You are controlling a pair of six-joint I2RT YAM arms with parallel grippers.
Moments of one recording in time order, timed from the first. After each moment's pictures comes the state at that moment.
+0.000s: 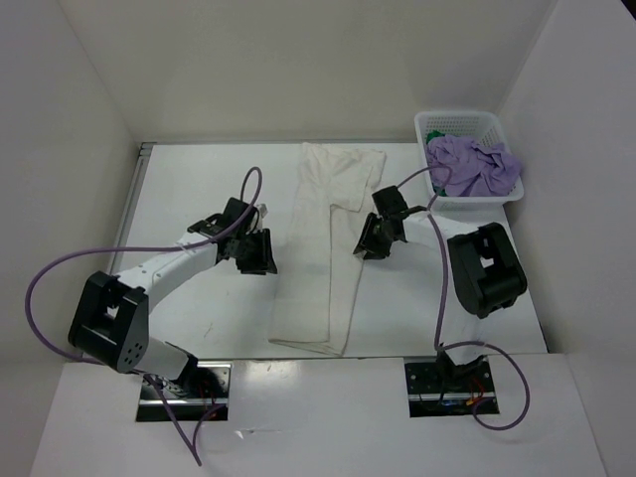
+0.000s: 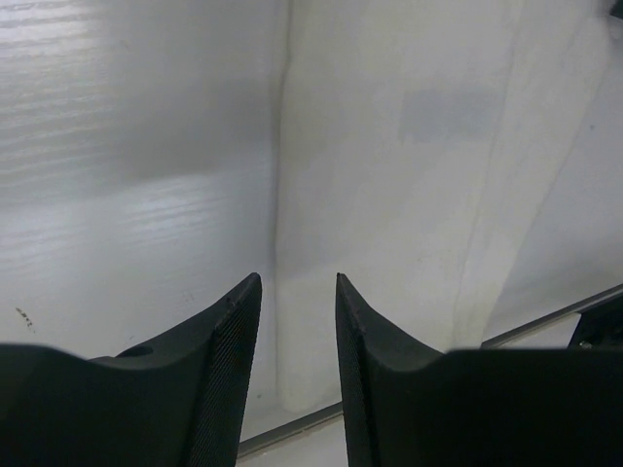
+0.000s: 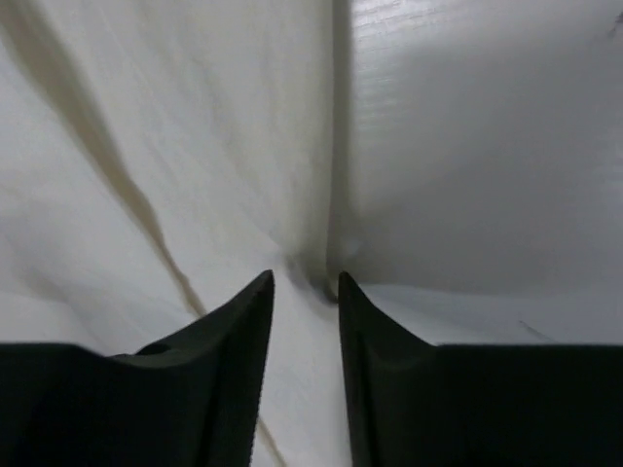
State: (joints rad) left arm -0.41 1.44 0.94 -0.55 0.21 -0.51; right arm 0.36 1.79 1.04 -0.34 -0.16 0.77
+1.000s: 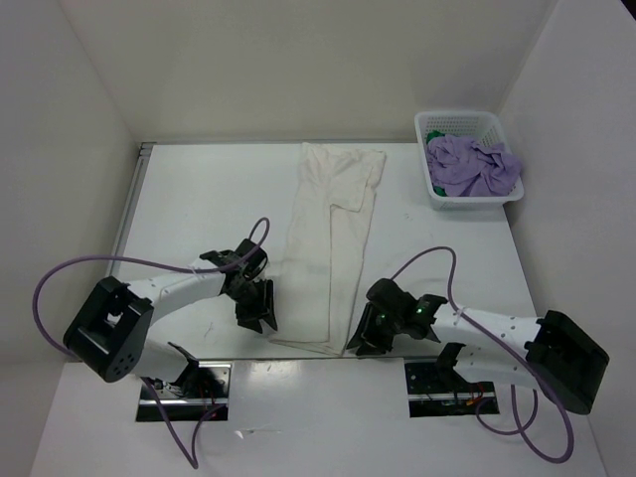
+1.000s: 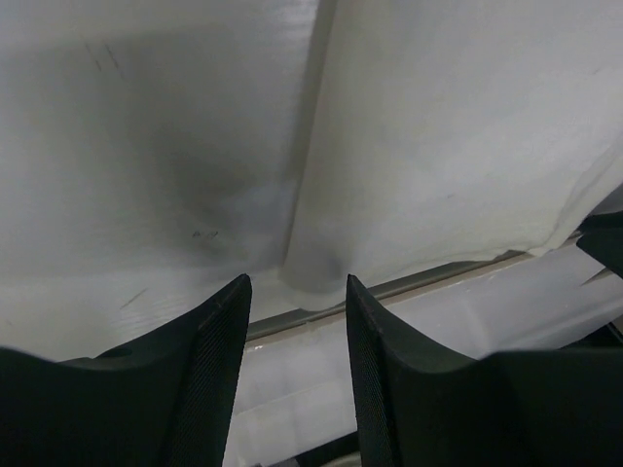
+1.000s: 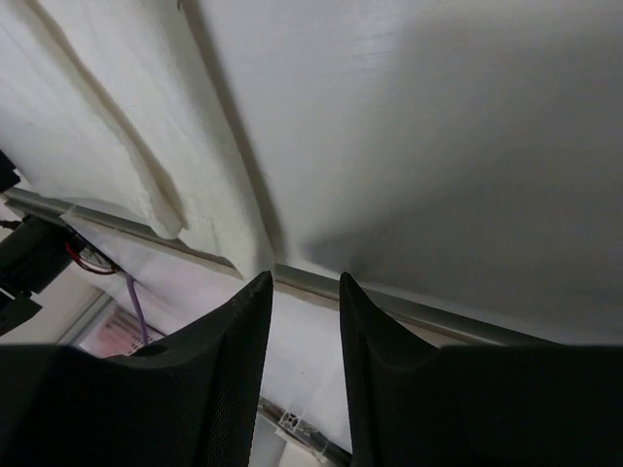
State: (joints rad) left arm -0.56 1.40 0.70 -0.67 0.33 -0.69; right arm 0.88 1.07 0.35 -0.35 -0.25 1.33
